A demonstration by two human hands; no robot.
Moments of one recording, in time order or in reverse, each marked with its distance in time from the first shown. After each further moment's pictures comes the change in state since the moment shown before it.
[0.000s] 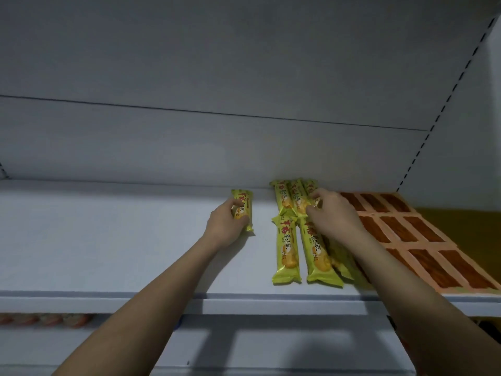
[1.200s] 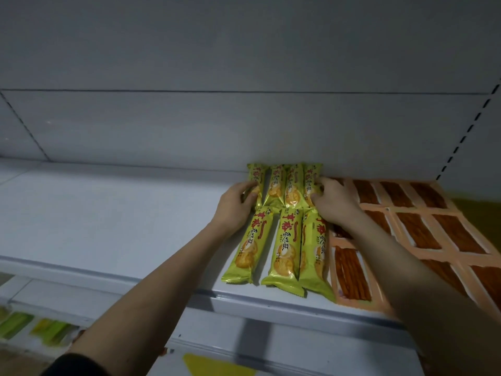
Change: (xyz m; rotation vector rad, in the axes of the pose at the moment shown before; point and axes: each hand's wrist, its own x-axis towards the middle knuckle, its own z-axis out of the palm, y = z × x) left_hand 0.022 0.043 0.073 0.123 0.105 0.045; right_hand 0.081 0.083 0.029 0.249 -0.234 -0.071
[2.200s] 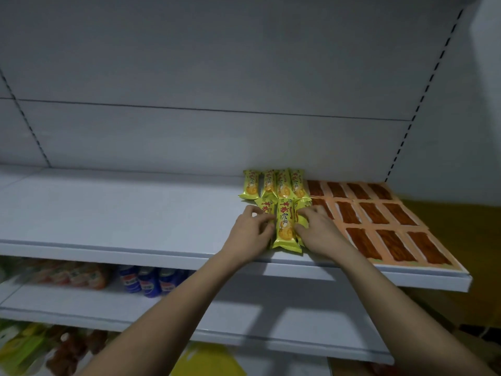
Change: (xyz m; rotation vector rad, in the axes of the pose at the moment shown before) left_hand -0.126 0.026 -0.015 0.051 -0.114 0.199; right_hand -0.148 -0.032 0.008 -0.083 -0.047 0.011
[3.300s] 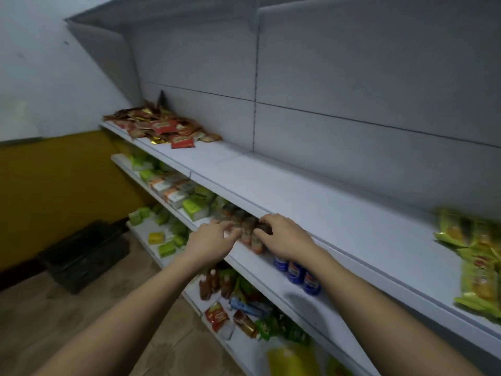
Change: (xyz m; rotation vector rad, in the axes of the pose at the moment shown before) left_hand -0.260 -0.183 -0.252 0.393 0.229 -0.799; right_hand -0.079 -0.326 0.182 -0.108 -0.381 -0.794
